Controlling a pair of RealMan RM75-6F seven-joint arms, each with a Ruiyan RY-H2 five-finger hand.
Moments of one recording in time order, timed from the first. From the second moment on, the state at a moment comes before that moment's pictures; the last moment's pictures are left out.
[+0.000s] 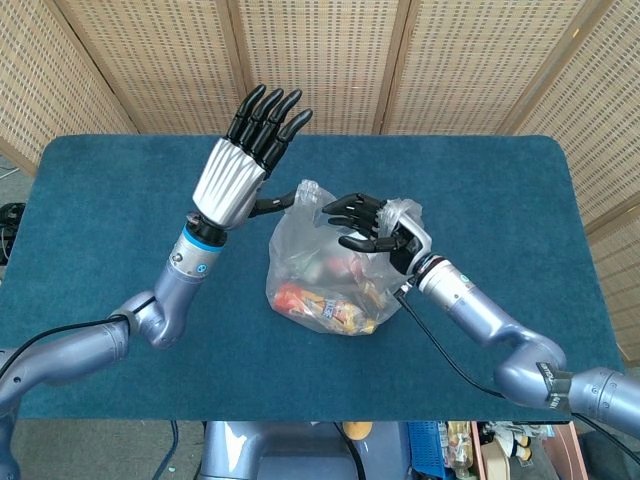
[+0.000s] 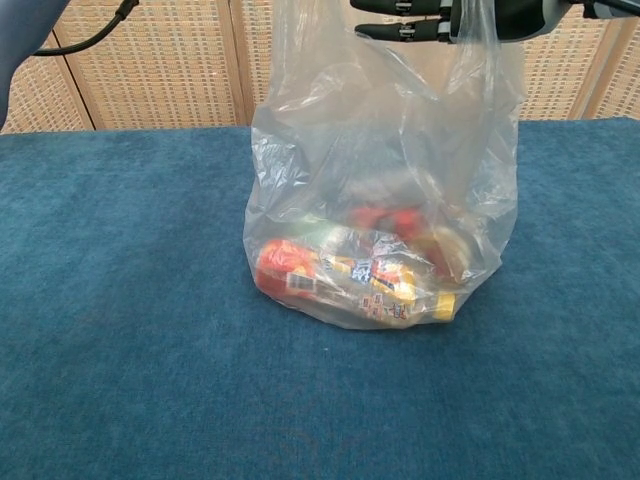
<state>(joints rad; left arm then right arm) -1.08 -1.58 -0.37 -1.16 1.48 1.42 0.04 0.84 -1.15 0.47 -1.72 -1.23 0.60 1.61</state>
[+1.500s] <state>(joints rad) -1.10 -1.62 -0.40 -1.18 1.46 1.39 0.06 0.86 -1.29 0.61 -1.72 -1.10 0.52 1.47</state>
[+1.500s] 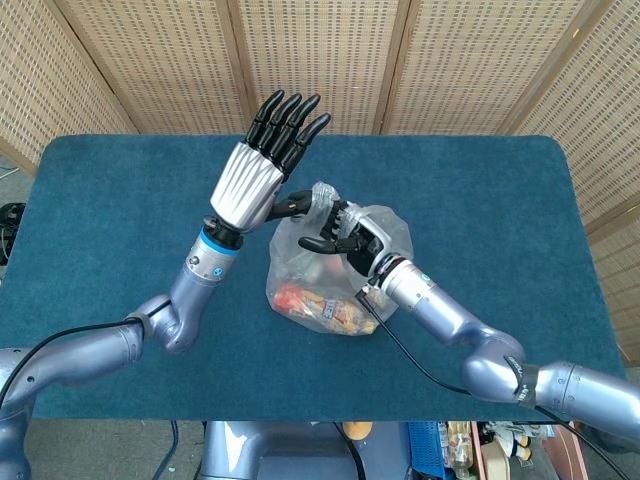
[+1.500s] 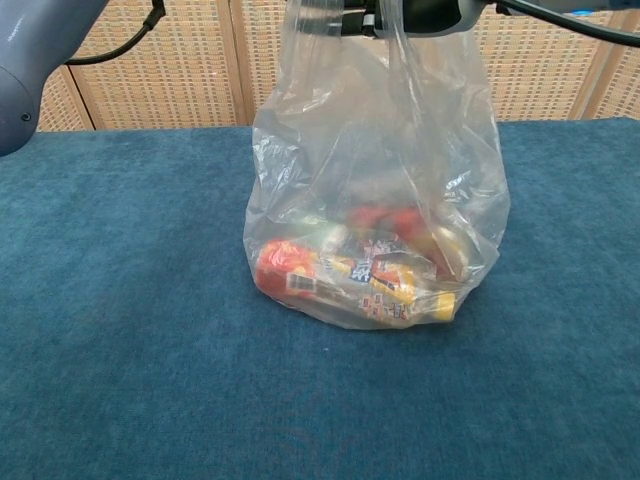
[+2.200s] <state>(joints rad) -1.09 -1.62 -0.41 -1.18 1.44 1.38 0.05 0.86 -1.36 0.64 -1.69 -1.04 0.54 1.36</state>
